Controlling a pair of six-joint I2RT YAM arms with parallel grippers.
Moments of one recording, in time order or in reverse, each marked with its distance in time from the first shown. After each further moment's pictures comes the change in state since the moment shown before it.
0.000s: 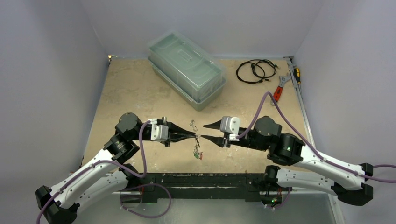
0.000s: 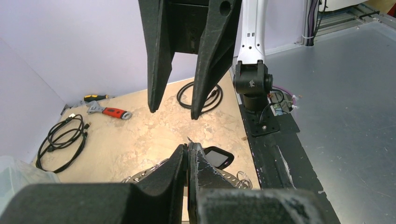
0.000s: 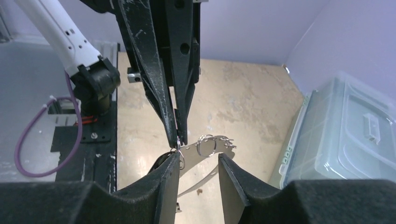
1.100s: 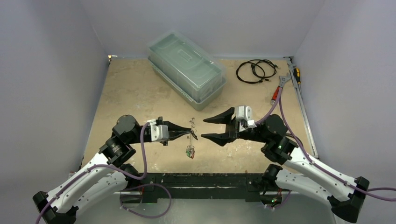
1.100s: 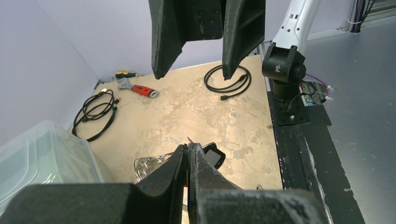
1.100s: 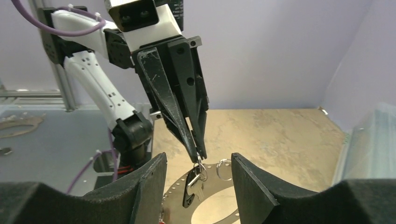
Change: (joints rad) left arm 0.000 -0.062 0.001 -0.133 -0.154 0.082; right arm -0.270 -0.064 -0.250 0.496 -0.394 0.309
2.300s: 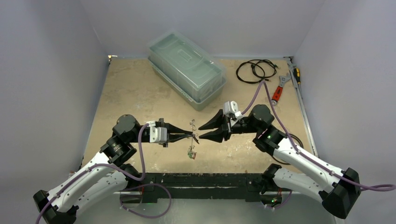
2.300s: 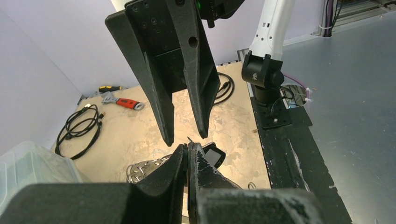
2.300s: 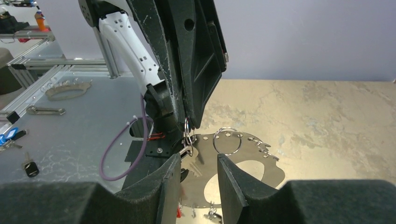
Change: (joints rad) left arm 0.000 0.010 0.000 0.046 0.095 -0.022; right arm -0.141 0.177 0.004 0.041 -0.356 0.074
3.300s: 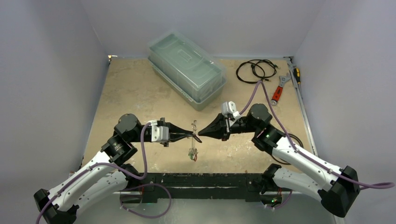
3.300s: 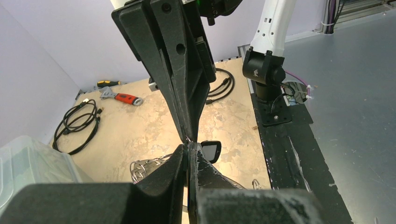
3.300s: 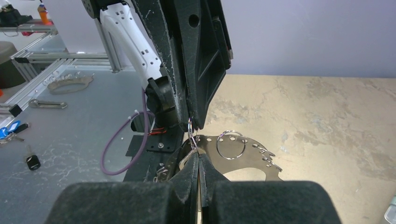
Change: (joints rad) left arm 0.000 0.017 0.000 -0.012 -0.007 0.009; right arm 0.000 0.034 0.000 -0.003 -0.025 -0.022
